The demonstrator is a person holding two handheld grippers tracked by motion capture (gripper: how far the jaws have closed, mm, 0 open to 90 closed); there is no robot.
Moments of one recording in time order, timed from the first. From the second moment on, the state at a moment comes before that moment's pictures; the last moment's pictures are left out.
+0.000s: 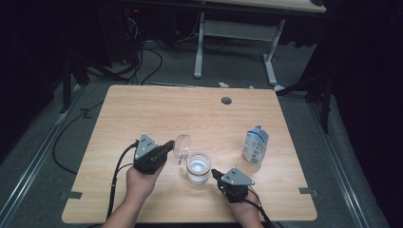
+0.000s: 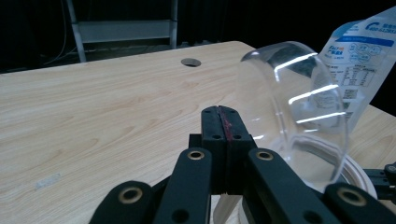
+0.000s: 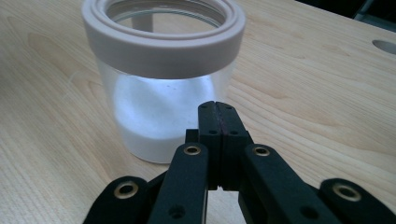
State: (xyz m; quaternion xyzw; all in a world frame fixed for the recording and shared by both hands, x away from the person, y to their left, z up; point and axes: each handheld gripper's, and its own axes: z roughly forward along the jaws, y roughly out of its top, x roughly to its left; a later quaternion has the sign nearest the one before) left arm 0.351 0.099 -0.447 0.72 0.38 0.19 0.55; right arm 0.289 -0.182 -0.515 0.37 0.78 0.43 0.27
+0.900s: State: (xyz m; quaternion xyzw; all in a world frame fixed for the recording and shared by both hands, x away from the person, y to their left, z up) left arm 0.341 0.117 -0.468 0.73 0.38 0.21 0.53; right arm 0.288 -0.184 -0.512 0.37 0.78 0.43 0.28
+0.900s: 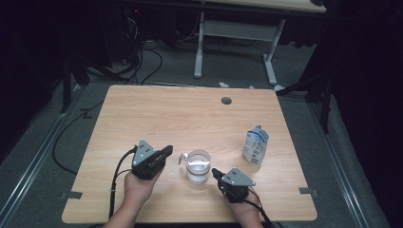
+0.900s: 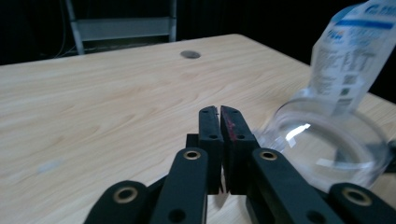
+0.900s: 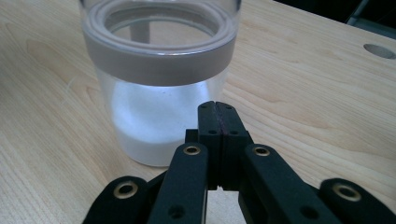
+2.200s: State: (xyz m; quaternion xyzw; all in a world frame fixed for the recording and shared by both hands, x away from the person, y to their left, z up) left arm 0.313 0.191 -0.523 0.71 0.44 0.22 0.50; right arm 0.285 -0.173 -0.504 0.35 0.77 0.44 0.29
